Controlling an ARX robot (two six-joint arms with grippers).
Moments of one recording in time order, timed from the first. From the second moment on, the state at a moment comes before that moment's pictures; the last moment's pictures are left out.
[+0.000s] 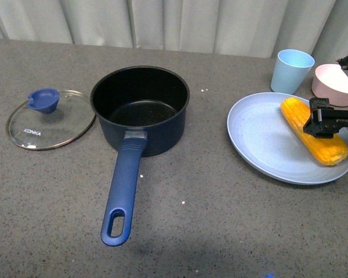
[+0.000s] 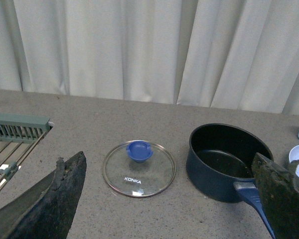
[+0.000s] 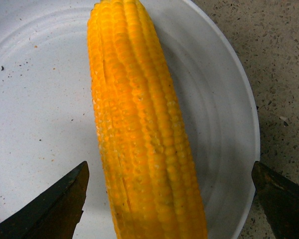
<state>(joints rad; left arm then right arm) 0.00 0.00 0.02 0.00 0.00 0.00 -0.03 2.09 1.05 0.07 -0.12 -0.06</state>
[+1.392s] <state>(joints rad) 0.00 0.00 0.02 0.00 0.00 0.00 0.12 1.90 1.11 0.01 -0.50 0.18</state>
